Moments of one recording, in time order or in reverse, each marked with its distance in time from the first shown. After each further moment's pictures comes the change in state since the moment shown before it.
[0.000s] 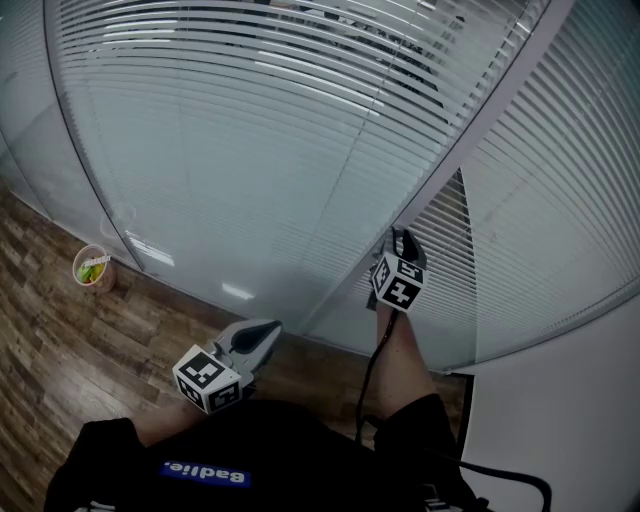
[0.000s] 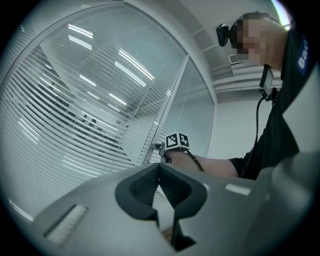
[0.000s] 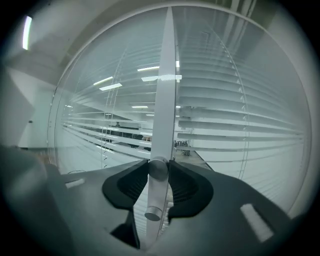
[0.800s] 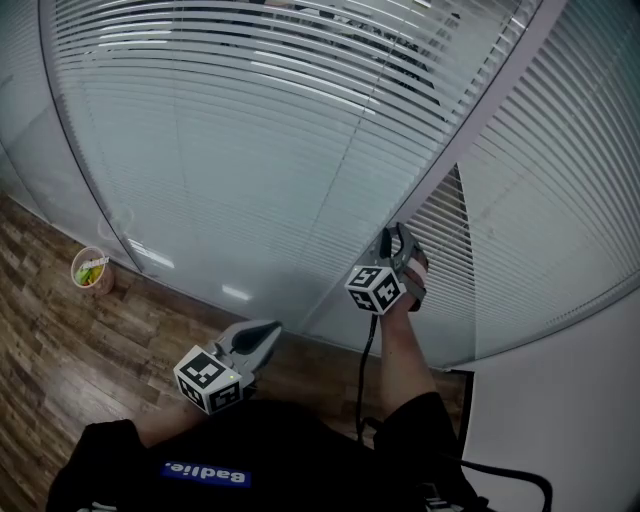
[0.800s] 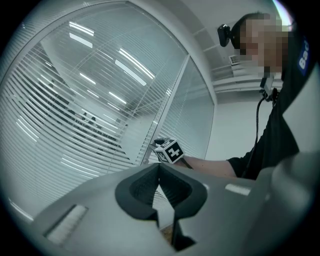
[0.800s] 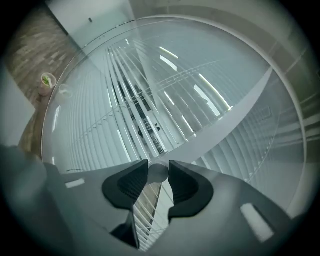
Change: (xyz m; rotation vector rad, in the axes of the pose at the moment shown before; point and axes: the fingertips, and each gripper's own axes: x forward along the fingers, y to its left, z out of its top) left arm 0.000 -0.001 -0.006 -0.012 0.008 -0.011; right arm -0.004 0.023 -0.004 -0.939 0.033 -0.186
